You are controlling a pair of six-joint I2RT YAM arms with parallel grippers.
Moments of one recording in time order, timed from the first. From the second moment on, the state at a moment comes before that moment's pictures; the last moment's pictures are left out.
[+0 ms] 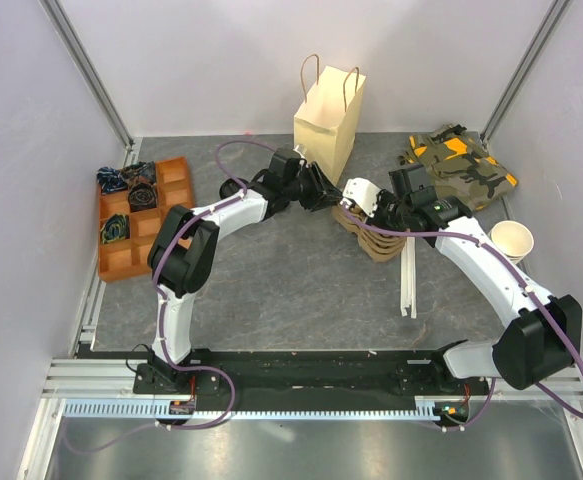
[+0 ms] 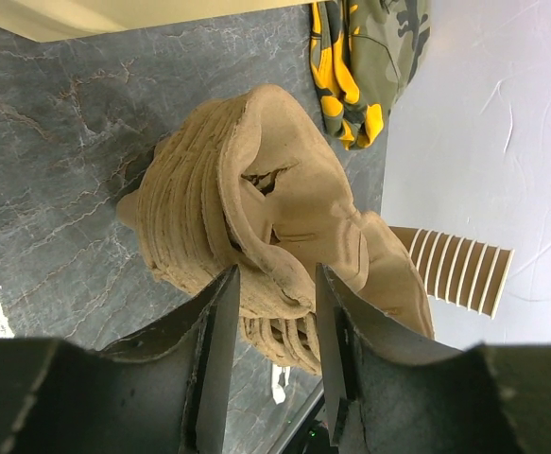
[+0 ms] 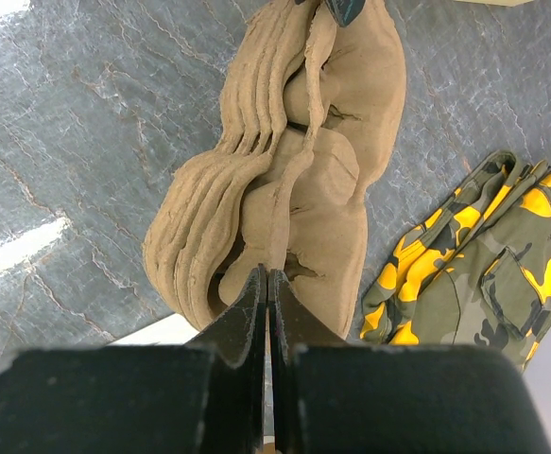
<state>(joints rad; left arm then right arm) -0.57 2.08 1.51 0.05 0.39 -1.02 0.39 1.35 1.17 -0.67 -0.14 -0.82</state>
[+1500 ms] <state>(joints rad) -0.57 2.12 1.55 0.06 0.42 -1.08 0.39 1.35 1.17 -0.67 -0.18 -0.82</state>
